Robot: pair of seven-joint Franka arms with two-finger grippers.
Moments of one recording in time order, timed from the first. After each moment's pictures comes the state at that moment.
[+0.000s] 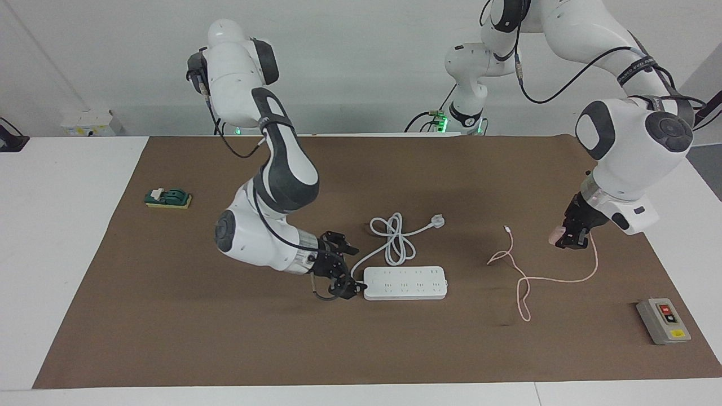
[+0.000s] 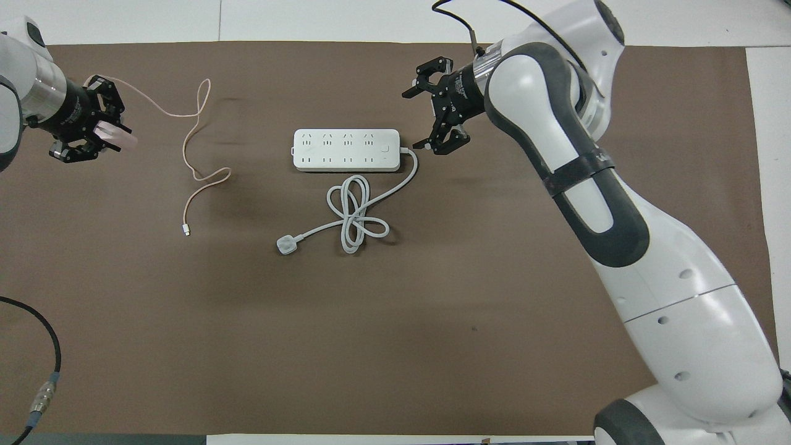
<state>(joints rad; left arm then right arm) 0.00 0.37 -0.02 -1.45 0.03 1.82 -1.04 0.25 0.79 0.00 -1.05 0.78 1.84 1.41</state>
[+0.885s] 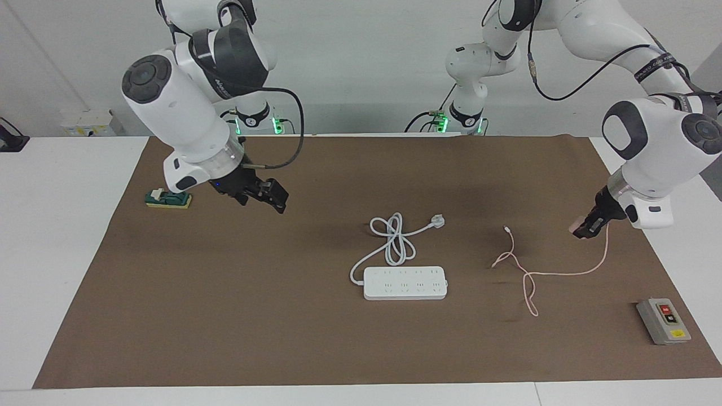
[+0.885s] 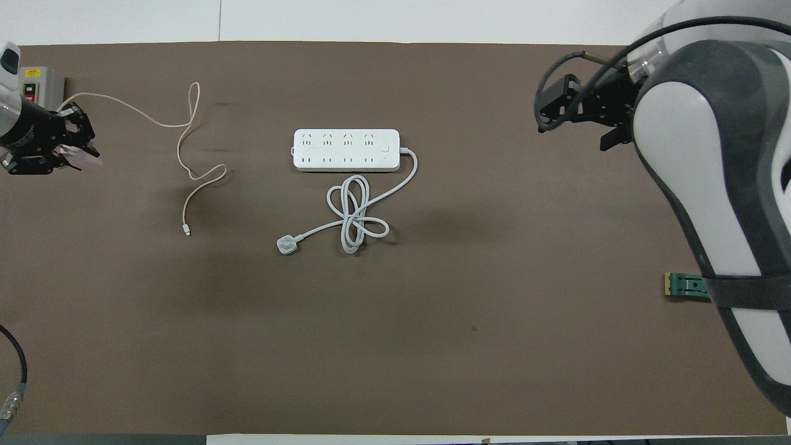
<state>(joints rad) 0.09 0.35 -0.03 -1.50 0.03 1.79 -0.63 0.16 0.34 -0.02 -1.24 0.16 1.54 0.30</state>
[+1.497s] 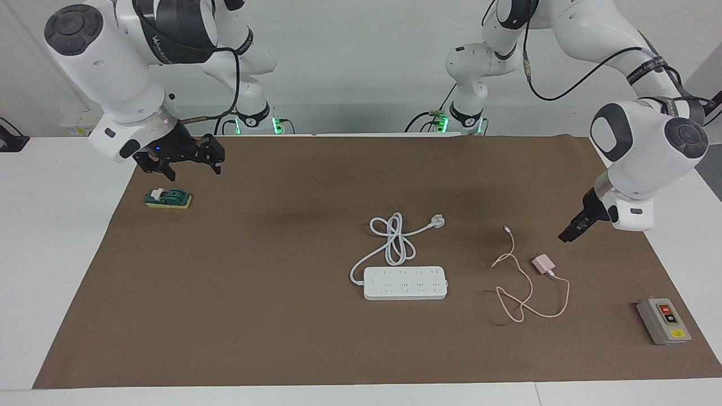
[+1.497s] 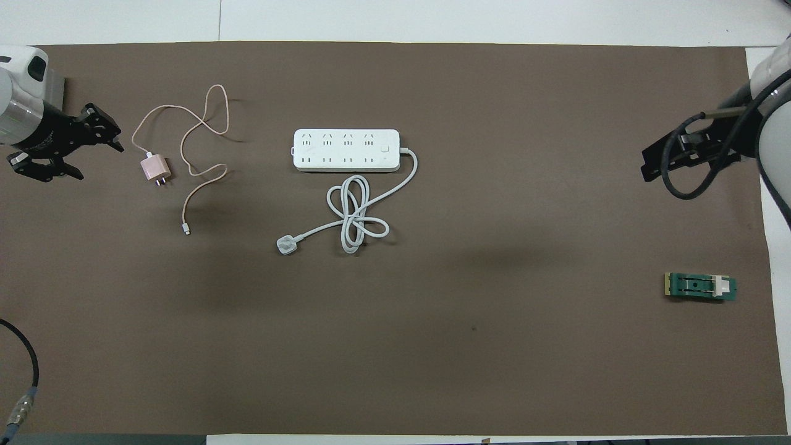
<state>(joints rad) 0.07 0.34 -0.04 -1.53 0.03 1.80 -0.54 0.05 0.21 -0.02 -1.33 0.01 1.37 -0.08</state>
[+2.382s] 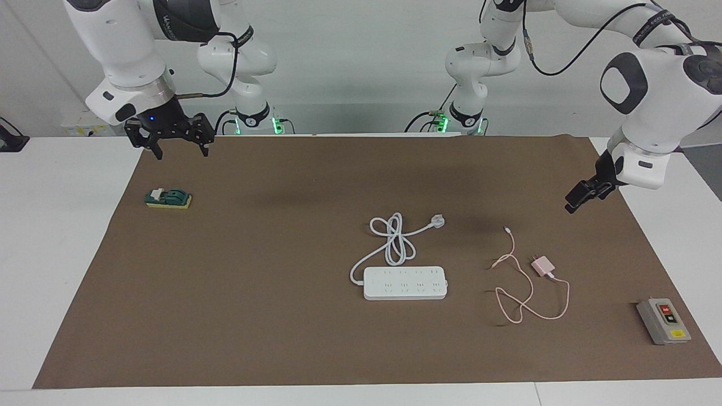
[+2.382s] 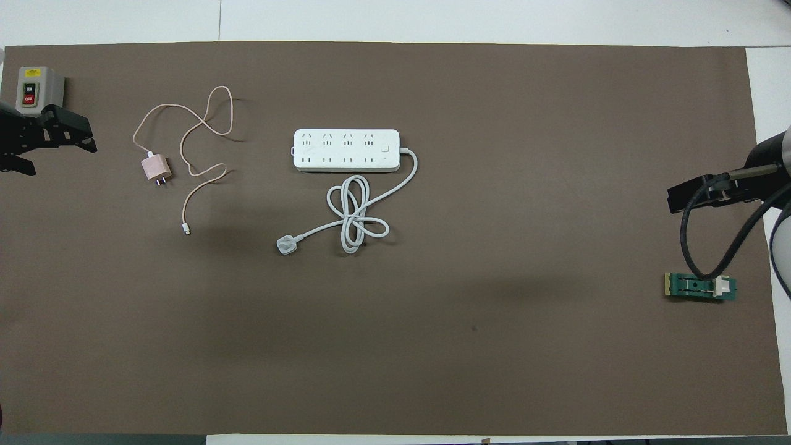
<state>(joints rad) 0.05 0.18 -0.05 -1.53 0.03 1.70 -0.28 -0.01 -0.02 0.04 -1.63 -0.05 1.54 -0.08</state>
